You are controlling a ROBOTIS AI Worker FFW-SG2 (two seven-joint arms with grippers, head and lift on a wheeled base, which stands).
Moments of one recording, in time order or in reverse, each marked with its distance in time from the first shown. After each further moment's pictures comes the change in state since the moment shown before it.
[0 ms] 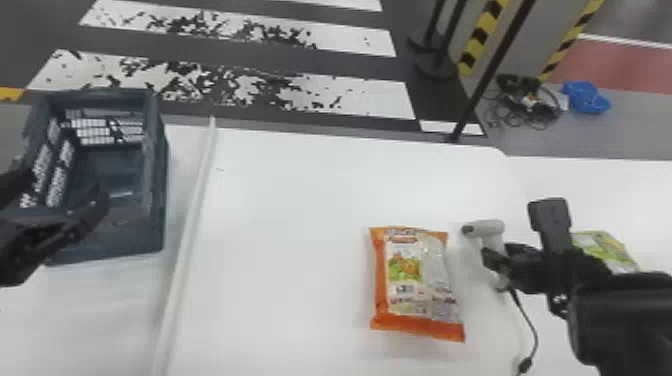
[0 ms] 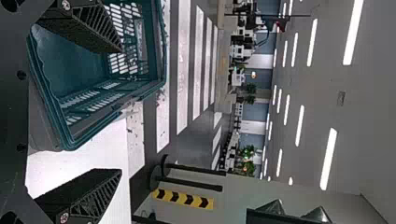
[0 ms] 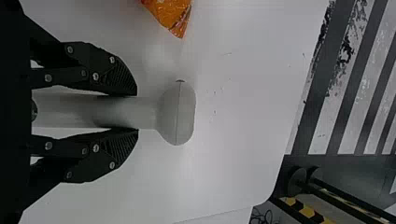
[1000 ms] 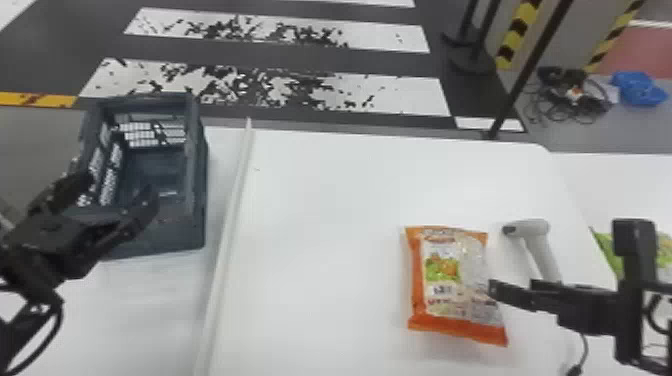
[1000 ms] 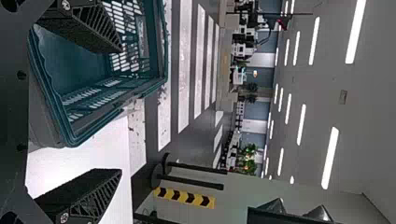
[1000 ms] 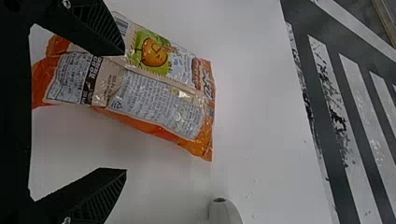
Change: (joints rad) left arm 0.002 0.002 -0.005 -0.003 0.000 0.008 0.000; right arm 0.143 0.026 -0.167 -0.281 -0.395 0.334 0.274
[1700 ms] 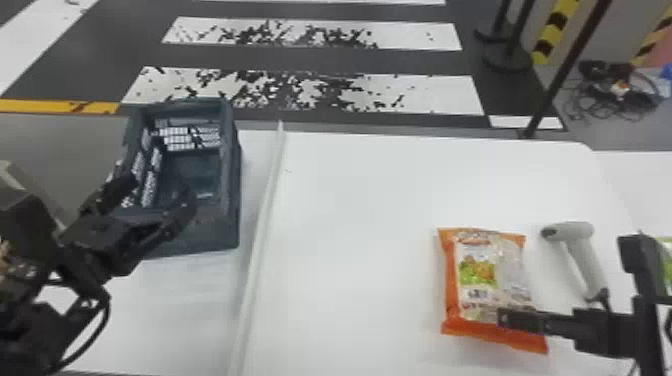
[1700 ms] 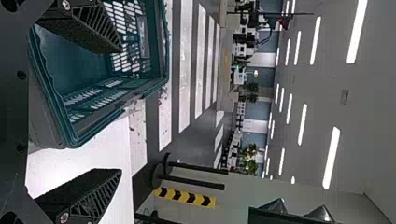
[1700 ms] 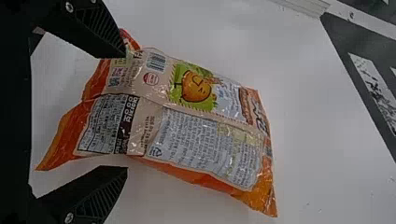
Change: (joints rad) left arm -0.003 0.002 -0.001 0.005 0.000 0.001 0.000; right arm -0.063 -0.009 0.087 0.096 0.040 0.141 0.117
